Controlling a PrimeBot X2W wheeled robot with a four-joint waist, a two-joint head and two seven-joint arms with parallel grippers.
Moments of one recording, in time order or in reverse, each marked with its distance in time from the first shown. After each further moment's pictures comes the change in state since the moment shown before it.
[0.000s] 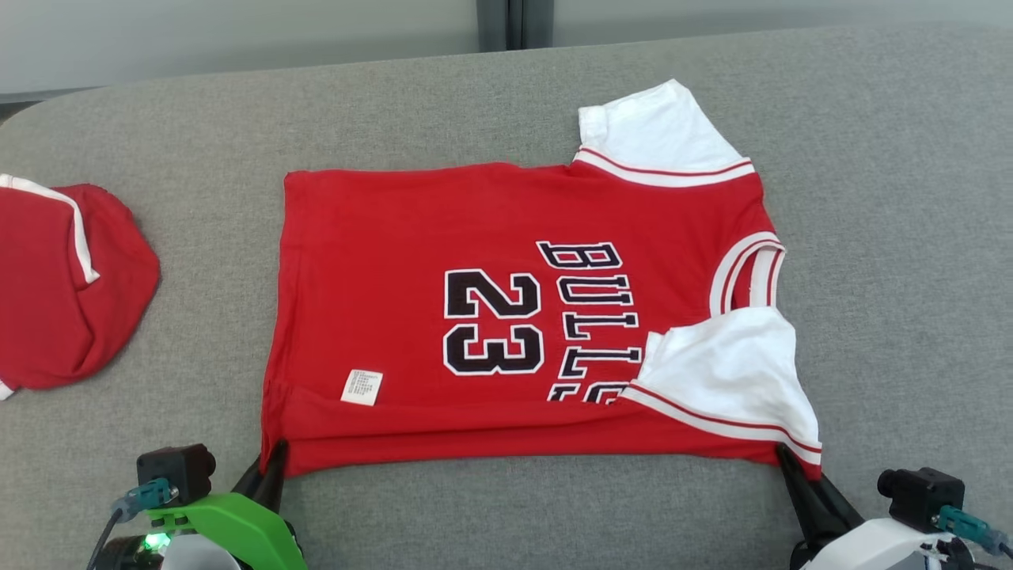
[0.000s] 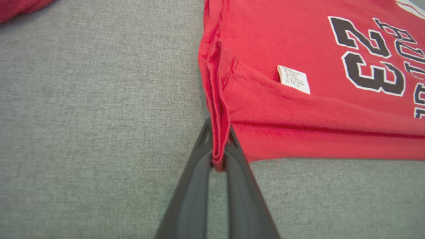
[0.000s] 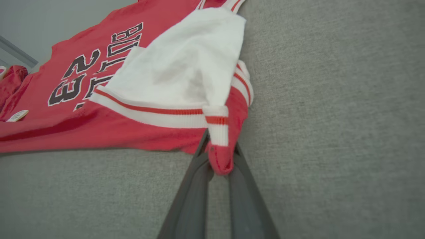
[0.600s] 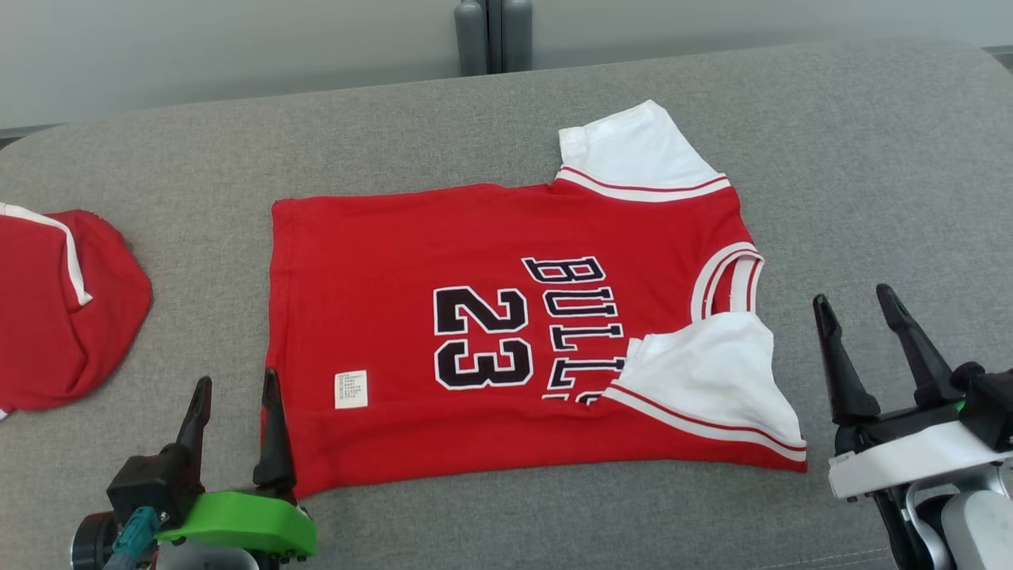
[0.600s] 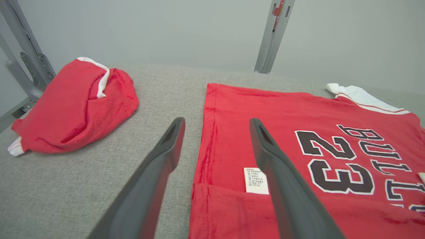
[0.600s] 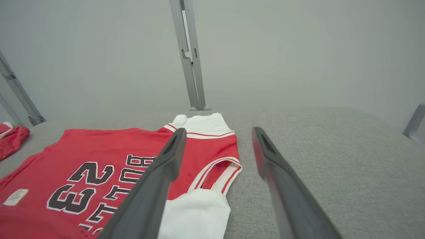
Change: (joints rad) left arm 0.048 -0.055 0.016 -0.182 0.140 0.161 -0.287; right arm -0.059 0.037 -0.207 -0.312 -0.286 -0.001 0.008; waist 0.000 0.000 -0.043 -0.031
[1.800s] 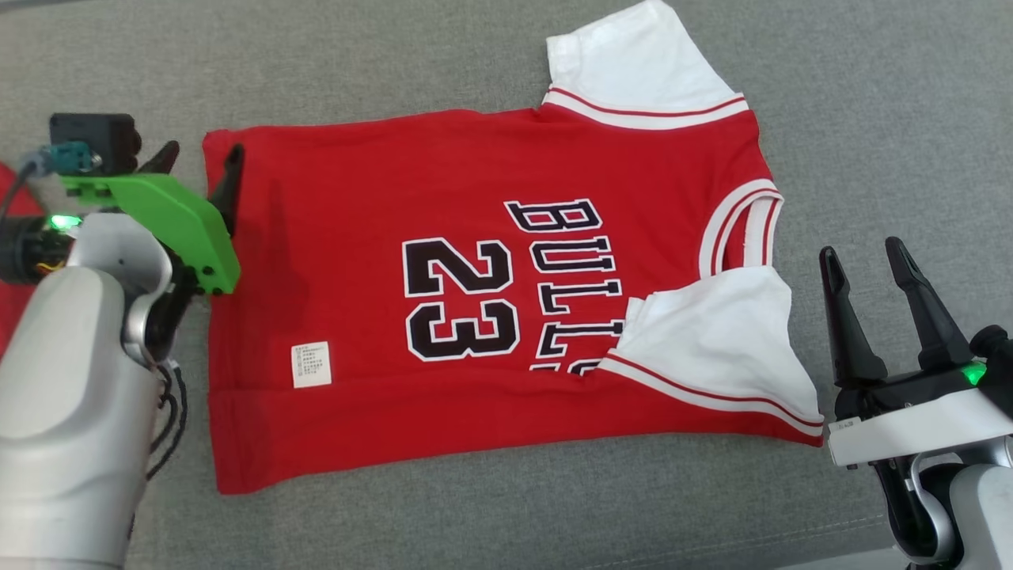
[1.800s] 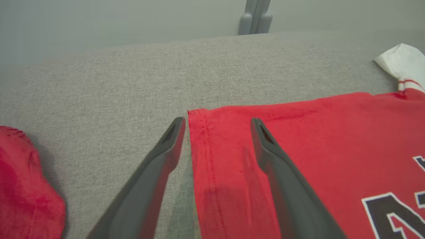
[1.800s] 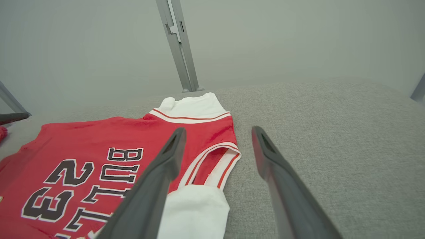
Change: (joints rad) left arm -0.747 0.123 -0.083 0.495 -0.099 -0.227 0.404; right arm -0.037 0.047 -0.036 -0.140 0.011 0.000 0.086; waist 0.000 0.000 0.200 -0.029
